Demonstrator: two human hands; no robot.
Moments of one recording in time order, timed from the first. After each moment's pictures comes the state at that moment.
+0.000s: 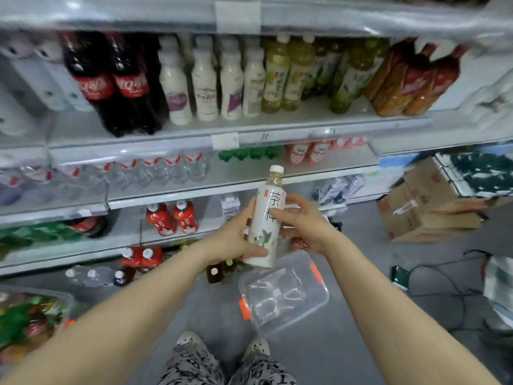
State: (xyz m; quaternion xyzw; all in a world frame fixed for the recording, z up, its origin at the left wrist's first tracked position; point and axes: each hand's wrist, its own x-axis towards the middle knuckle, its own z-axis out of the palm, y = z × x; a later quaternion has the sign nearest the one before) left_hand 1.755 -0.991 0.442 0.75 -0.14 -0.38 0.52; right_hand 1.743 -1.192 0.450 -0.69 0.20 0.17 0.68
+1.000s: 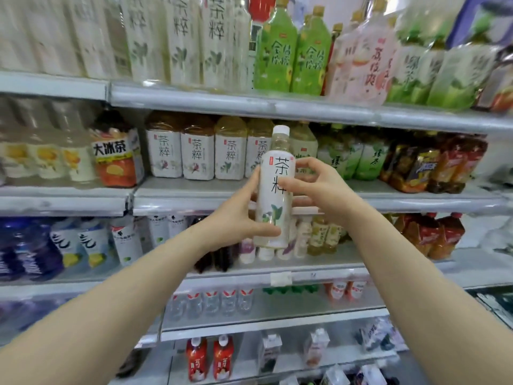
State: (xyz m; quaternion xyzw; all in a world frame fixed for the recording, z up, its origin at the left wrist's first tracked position) left_hand 1.837 -0.836 0.744 0.81 -0.28 -0.03 0.52; right_hand 1.841 -1.036 0.786 -0.78 -0.10 -0.03 0.61
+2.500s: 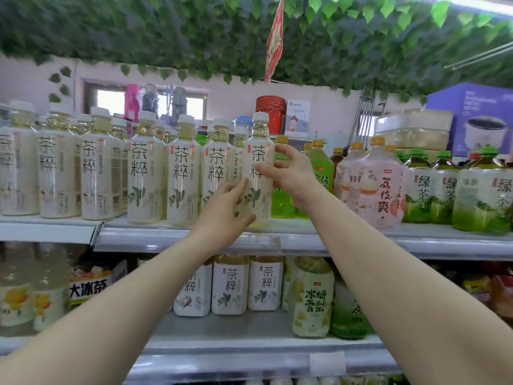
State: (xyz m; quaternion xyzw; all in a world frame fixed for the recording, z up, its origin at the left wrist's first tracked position) left_hand 2.004 -0.826 0.922 0.86 -0.20 0.31 0.35; right_hand 2.049 -0.986 0.989 -0.71 -0.23 -0.21 0.63
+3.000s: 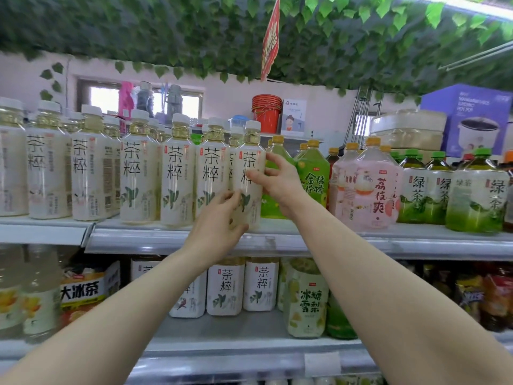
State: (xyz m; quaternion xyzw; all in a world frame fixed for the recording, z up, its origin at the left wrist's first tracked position) left_hand 2.012 -0.826 0.904 0.87 -0.19 0.34 0.31; right_hand 2.063 -0.975 0.974 -0.70 -0.21 -0.20 0.65
